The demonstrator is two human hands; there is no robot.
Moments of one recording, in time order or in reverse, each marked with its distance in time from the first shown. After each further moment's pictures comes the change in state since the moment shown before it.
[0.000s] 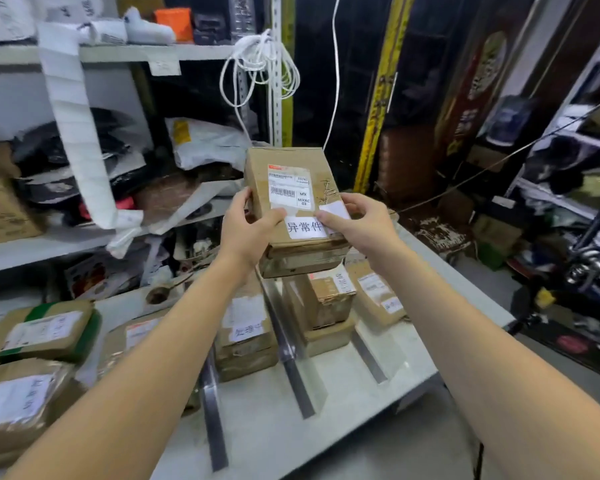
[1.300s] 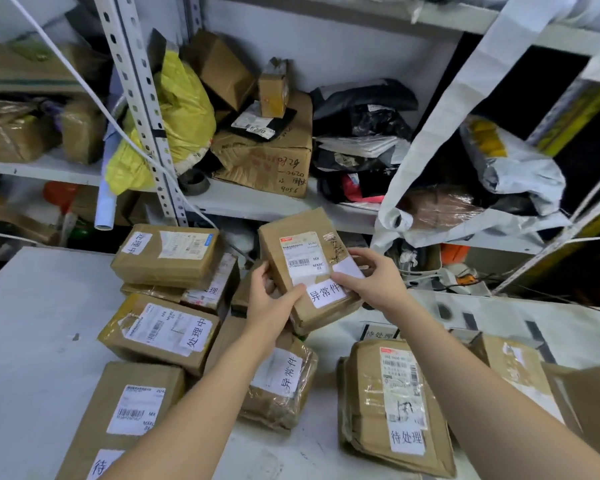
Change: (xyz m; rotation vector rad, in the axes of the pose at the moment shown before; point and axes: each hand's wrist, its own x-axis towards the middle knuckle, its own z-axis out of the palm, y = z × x) left_hand 0.007 -0.204 -0.474 -0.170 0.460 -0.453; right_hand 0.026 0.035 0.536 -0.269 -0.549 0.002
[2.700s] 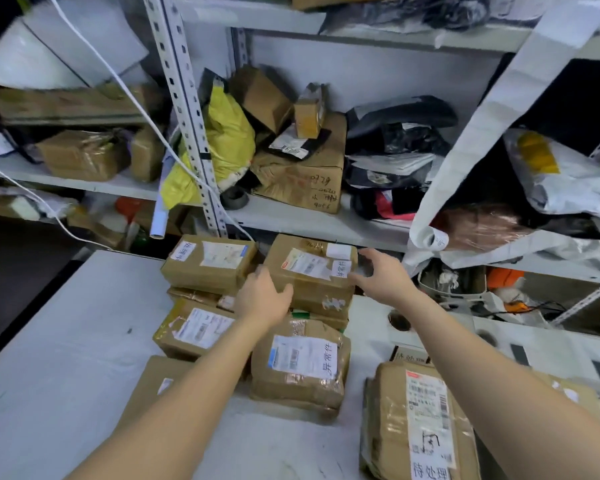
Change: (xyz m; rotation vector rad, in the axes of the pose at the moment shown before) left_hand 0.002 0.056 -0.036 1.024 0.246 0.125; right_hand 0.050 -0.021 0.012 -0.533 -0.148 -0.159
